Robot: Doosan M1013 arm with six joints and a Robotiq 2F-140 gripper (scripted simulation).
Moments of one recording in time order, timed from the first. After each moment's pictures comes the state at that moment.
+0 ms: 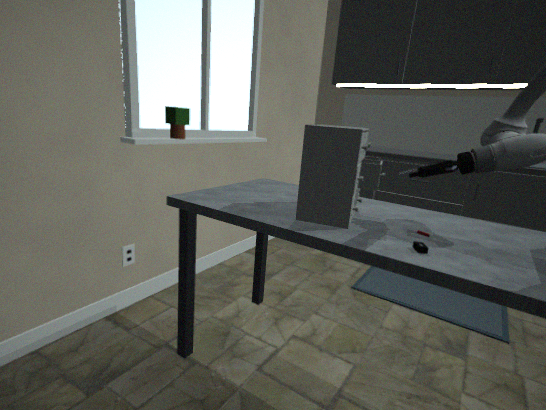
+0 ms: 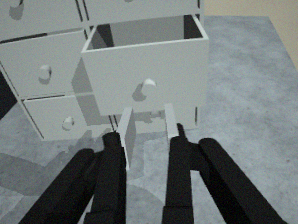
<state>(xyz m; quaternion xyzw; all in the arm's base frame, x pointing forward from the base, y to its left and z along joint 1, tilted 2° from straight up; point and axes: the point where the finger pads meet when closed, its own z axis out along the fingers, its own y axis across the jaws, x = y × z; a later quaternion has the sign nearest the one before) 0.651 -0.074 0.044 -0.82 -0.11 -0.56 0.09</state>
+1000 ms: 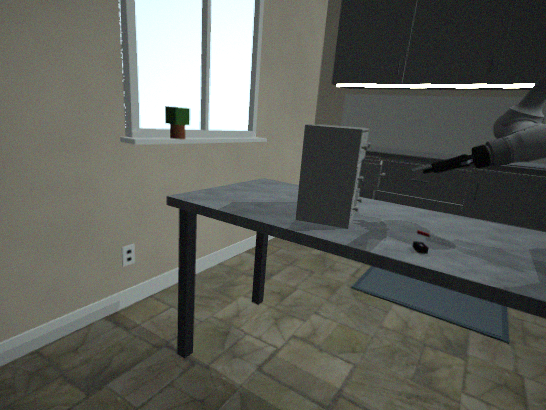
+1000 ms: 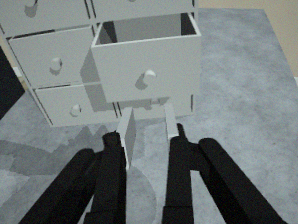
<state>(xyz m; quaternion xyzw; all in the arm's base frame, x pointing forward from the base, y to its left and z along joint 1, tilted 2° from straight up) 0.611 -0.086 0.064 -0.83 -0.11 -0.54 0.09</state>
